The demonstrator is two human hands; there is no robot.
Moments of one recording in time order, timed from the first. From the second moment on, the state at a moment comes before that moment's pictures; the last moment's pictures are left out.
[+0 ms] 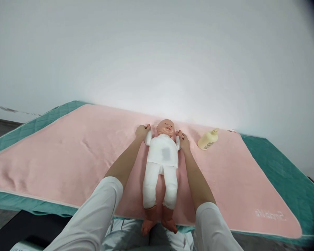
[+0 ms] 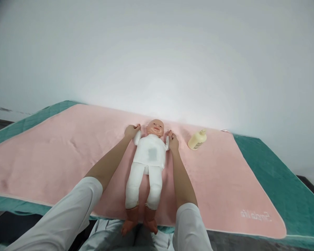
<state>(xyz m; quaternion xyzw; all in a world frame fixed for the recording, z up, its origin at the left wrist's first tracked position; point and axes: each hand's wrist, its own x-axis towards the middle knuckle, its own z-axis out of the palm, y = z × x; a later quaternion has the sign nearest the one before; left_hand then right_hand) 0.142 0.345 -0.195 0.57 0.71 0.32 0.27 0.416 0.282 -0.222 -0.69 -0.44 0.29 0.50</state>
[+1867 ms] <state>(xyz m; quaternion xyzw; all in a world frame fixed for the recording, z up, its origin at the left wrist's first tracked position) 0.072 0.125 -0.205 0.64 0.56 0.48 0.23 0.458 0.093 -0.236 -0.52 -0.62 0.29 0.51</state>
